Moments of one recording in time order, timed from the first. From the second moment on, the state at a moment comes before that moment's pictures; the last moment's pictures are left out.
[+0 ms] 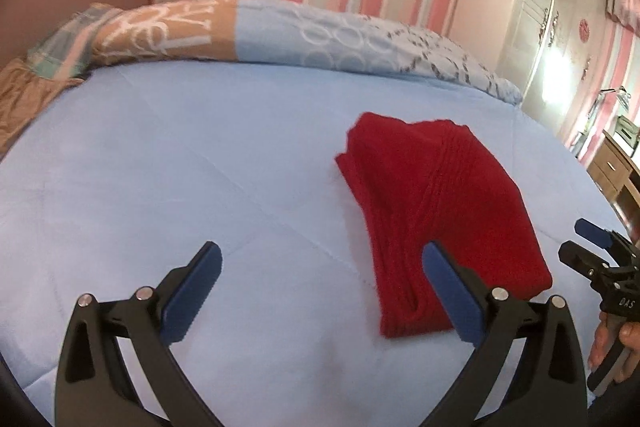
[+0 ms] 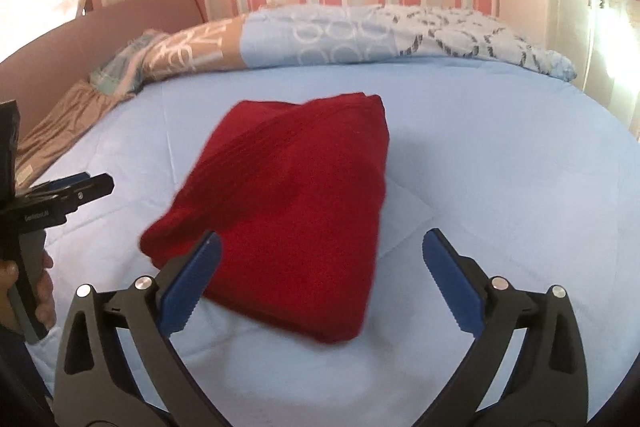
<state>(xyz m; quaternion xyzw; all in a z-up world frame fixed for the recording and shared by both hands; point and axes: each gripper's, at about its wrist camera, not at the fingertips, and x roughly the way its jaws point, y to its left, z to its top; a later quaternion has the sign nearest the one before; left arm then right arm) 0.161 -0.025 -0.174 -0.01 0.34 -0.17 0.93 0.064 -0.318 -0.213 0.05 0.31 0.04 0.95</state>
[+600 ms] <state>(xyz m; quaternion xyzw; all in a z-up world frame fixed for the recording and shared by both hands) 0.034 0.021 -0.185 0.02 0.24 -0.09 0.97 -0.019 -0.260 -0.249 0.04 0.22 -0.01 0.97</state>
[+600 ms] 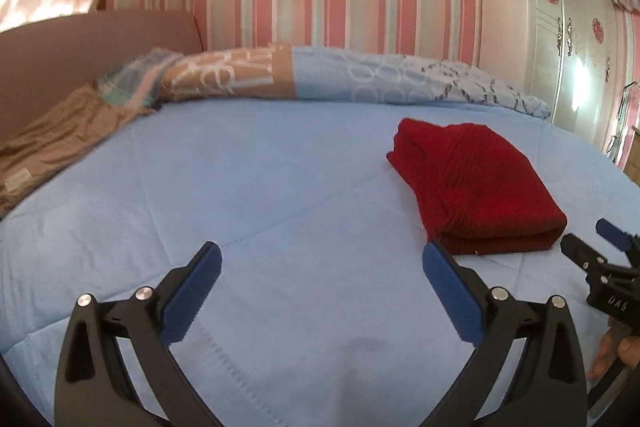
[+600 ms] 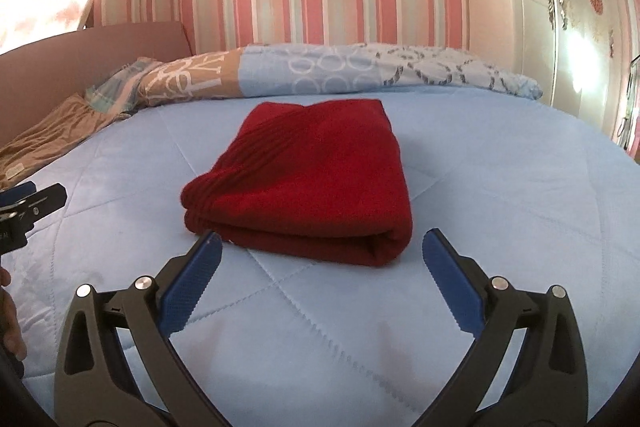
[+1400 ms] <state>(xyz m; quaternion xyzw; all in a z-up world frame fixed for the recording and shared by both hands) 0.001 0.012 -0.128 0.03 0.18 -0.08 0.98 -0.046 -0.250 -0.198 0.03 0.19 -0.03 0.98</state>
